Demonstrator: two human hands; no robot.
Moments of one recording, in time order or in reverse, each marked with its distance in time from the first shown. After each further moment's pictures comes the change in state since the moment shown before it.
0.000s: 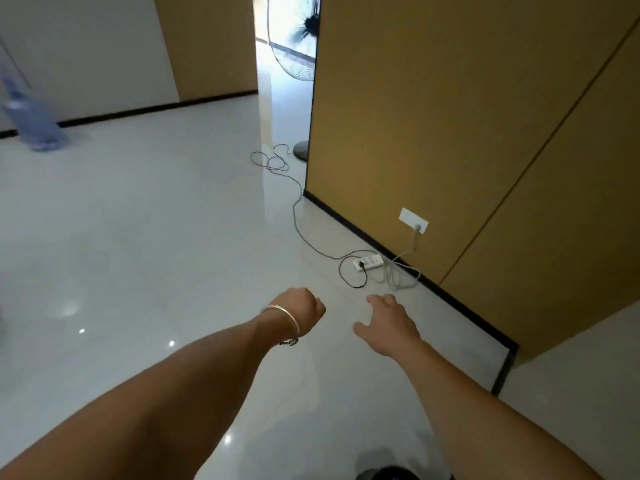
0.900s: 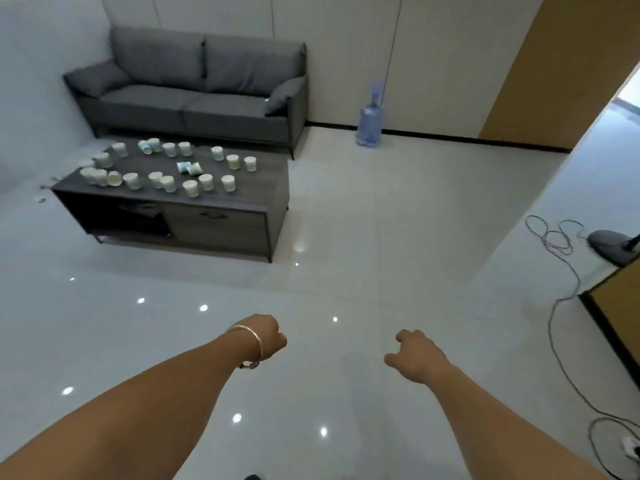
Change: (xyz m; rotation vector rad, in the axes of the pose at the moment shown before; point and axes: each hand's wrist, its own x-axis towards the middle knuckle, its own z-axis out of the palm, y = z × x) left_hand -0.310 -0.467 -0.115 -0.115 0.062 -0.903; right_hand -0.035 -0.452 0.175 -0.407 -0.445 -0.630
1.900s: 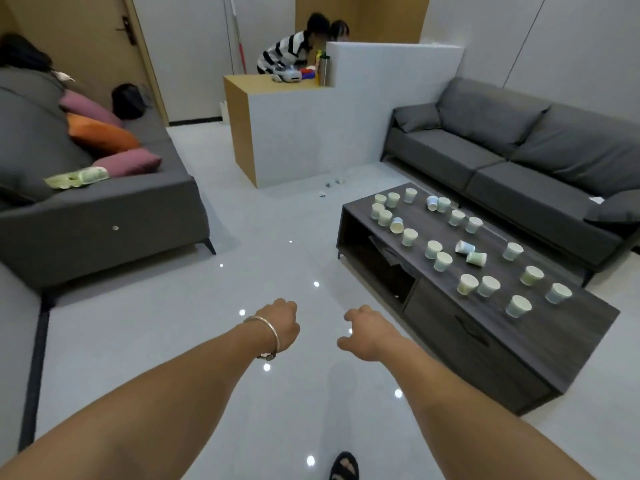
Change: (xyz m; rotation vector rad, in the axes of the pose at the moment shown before) left_hand 0.046 -0.626 -0.172 -0.351 0.330 -0.673; right_hand 0.148 -0.837 0.083 -0.527 -0.142 -1.000
